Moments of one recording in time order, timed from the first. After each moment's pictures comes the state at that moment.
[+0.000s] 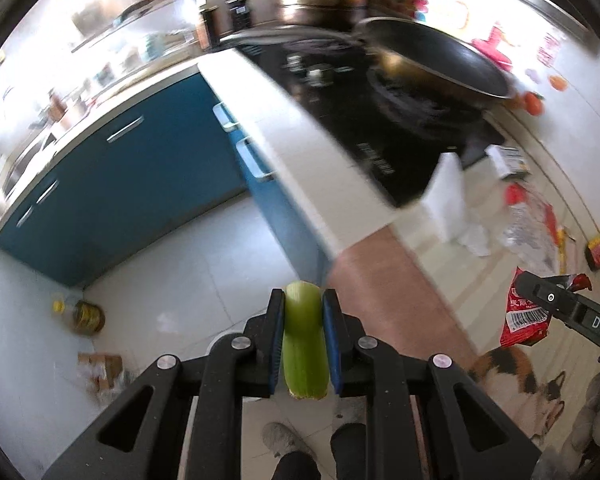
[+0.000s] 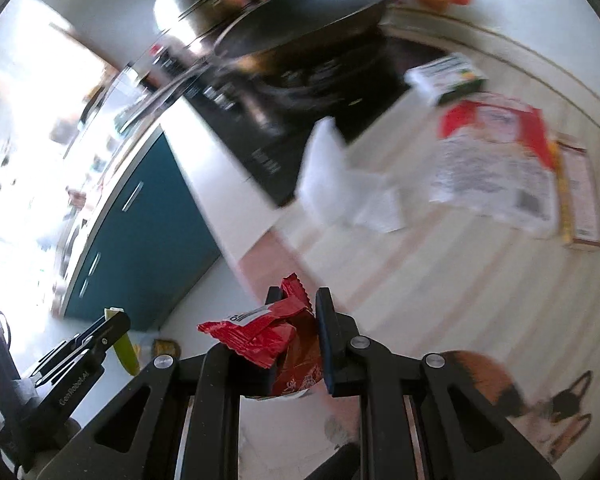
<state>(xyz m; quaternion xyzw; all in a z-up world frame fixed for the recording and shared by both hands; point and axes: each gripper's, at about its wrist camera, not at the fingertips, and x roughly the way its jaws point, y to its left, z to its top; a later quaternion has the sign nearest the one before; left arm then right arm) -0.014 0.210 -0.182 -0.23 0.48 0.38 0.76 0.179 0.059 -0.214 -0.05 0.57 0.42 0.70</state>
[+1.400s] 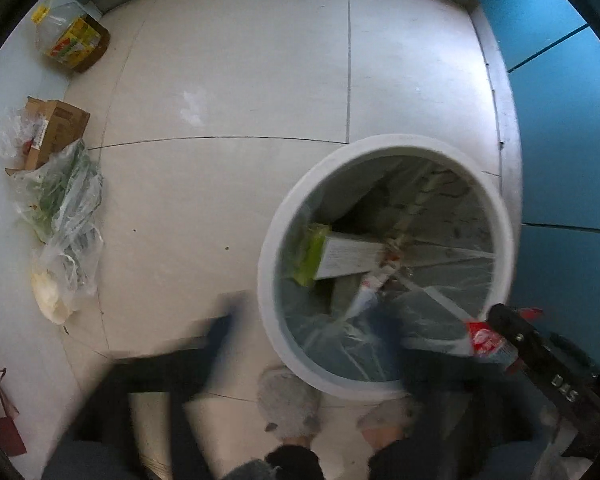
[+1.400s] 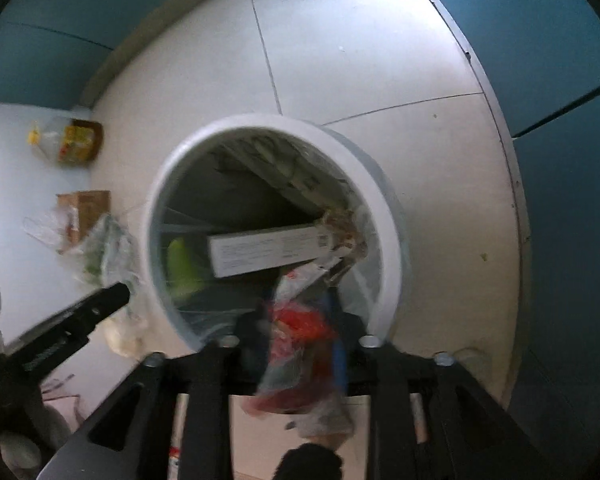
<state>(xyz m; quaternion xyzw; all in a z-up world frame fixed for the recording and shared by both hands) -0.297 0.329 -0.782 -0.51 0.53 0.46 0.49 -0.097 0.284 -0.875 -0.35 0.66 0.46 0.48</state>
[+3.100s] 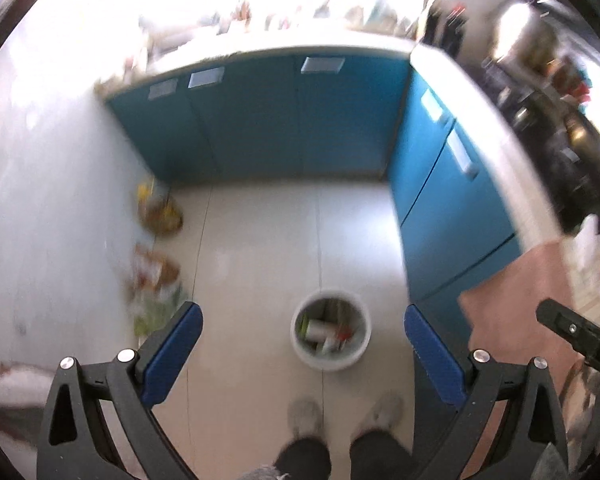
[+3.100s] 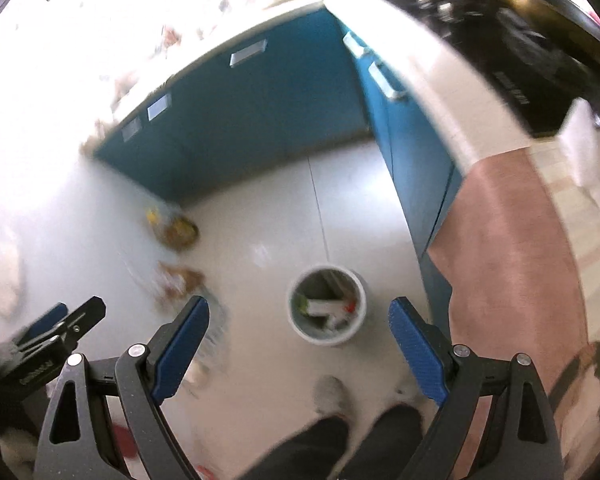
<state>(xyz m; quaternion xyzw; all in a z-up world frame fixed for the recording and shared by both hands) -0.261 0.214 -0.198 -0.31 0.39 0.57 0.66 -0.032 0.153 -0.217 -0.20 0.53 0.57 0.59</state>
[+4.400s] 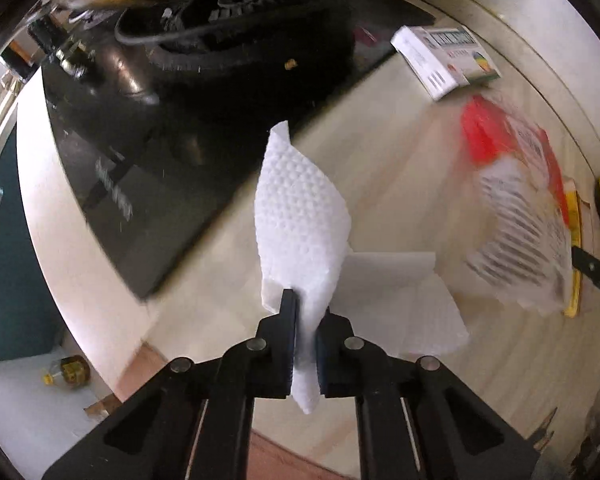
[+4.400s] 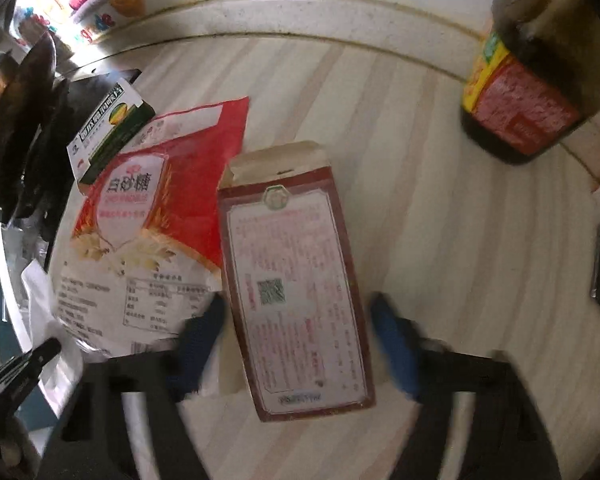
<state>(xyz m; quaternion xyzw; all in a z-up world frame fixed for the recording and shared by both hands) 0.259 0.188 -0.308 -0.19 0.62 0.20 0.73 0.431 -0.078 -0.325 -0.05 0.62 0.16 0.76</state>
